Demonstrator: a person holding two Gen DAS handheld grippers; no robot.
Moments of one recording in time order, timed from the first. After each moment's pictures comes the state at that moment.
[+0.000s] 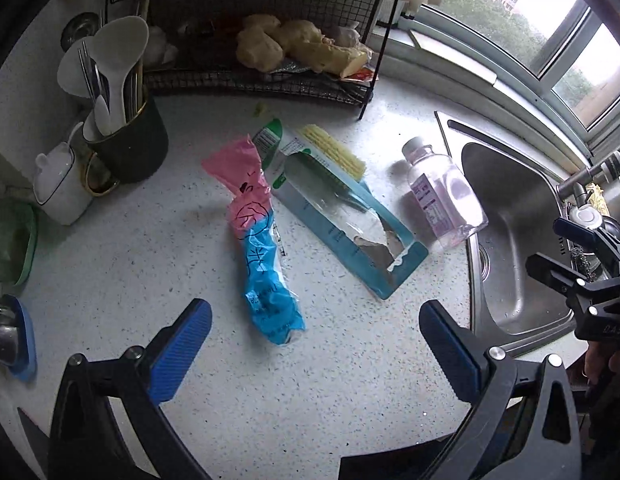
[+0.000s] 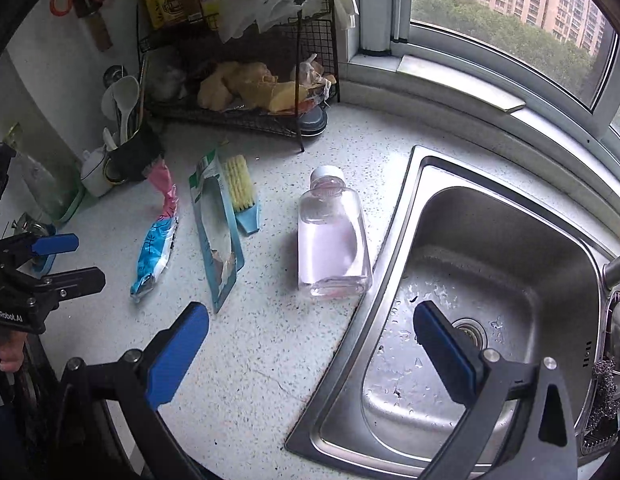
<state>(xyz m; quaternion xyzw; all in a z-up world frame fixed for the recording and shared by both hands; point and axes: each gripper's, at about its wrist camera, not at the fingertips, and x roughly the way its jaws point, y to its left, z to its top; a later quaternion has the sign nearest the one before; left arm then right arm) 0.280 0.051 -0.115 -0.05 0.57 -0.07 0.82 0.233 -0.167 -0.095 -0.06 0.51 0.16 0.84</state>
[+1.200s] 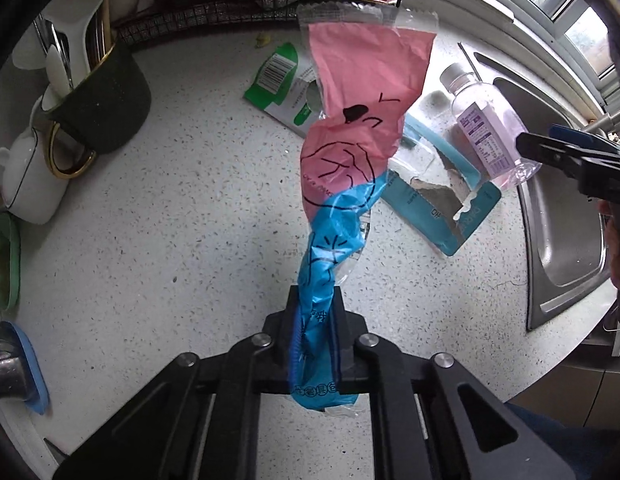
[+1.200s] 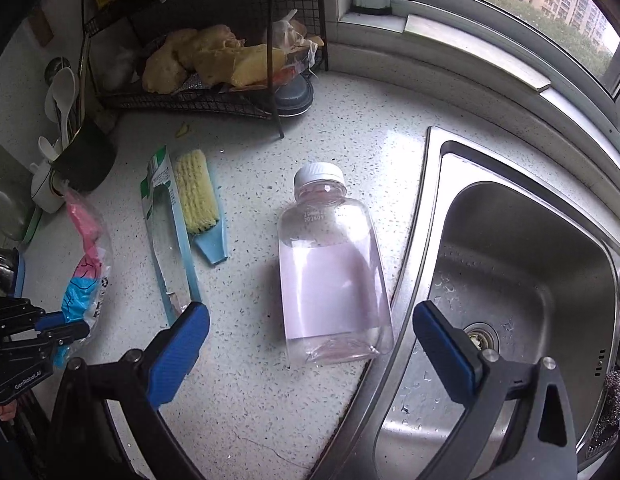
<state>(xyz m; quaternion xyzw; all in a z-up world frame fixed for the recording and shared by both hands) 0.275 0.064 -0.166 0.00 0.64 -0.10 0.76 0.304 -0.138 -0.144 -0.06 0.56 0.12 0.82</state>
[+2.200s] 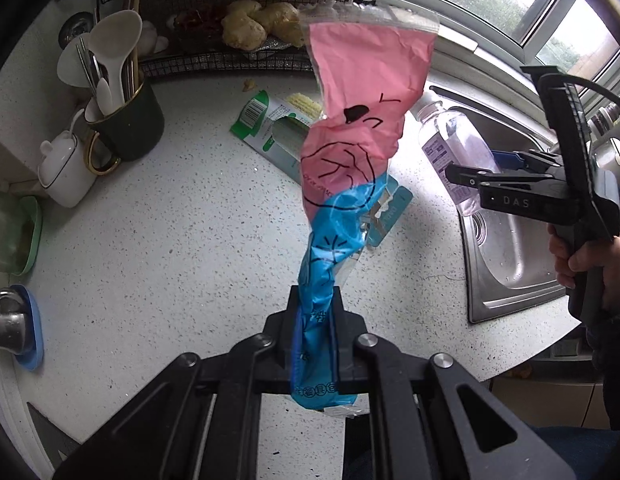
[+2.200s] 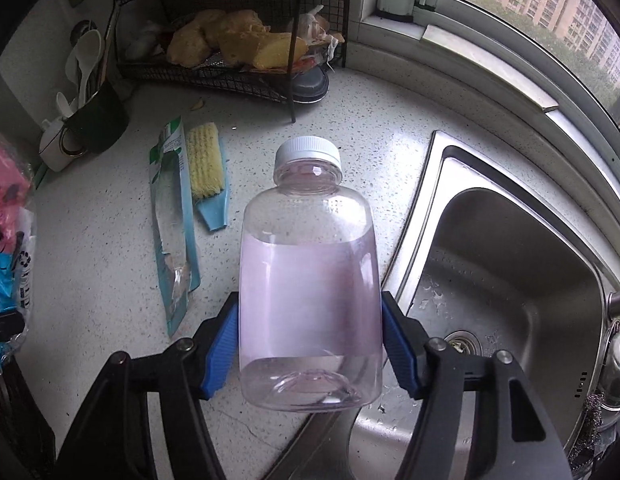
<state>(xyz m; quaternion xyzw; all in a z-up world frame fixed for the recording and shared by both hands) 0.229 0.035 -0.103 -0.02 0.59 -0.09 0.80 0.266 -0.136 -0.140 -0.11 0.55 0.15 0.82</state>
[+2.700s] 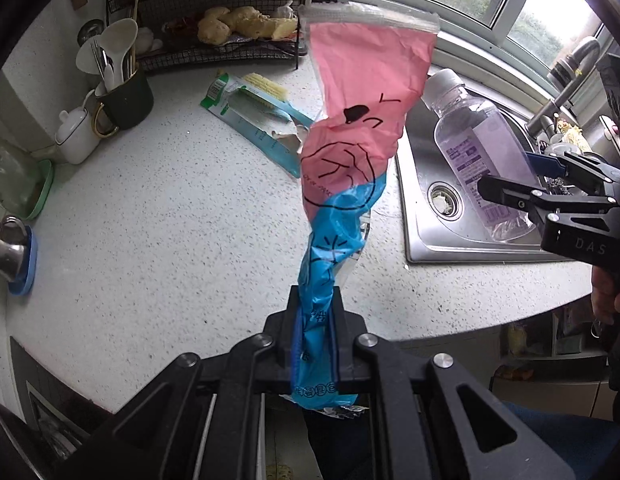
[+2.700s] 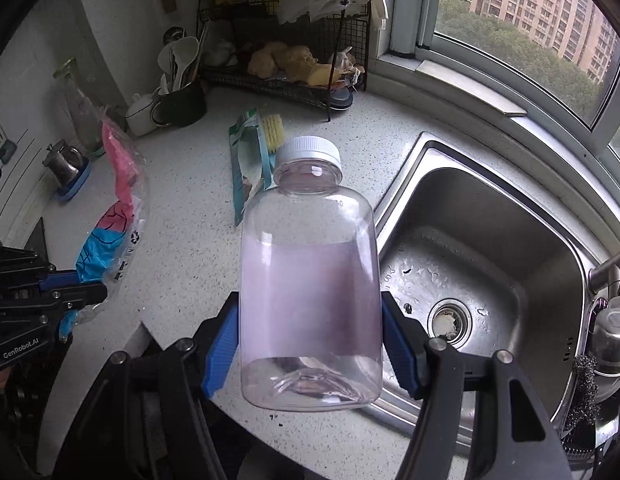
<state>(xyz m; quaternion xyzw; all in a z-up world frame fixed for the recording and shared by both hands) 0.121 -0.051 -0.090 -0.01 0.57 -0.07 0.82 0.140 -0.197 -0.085 -0.11 0.50 0.22 0.83</state>
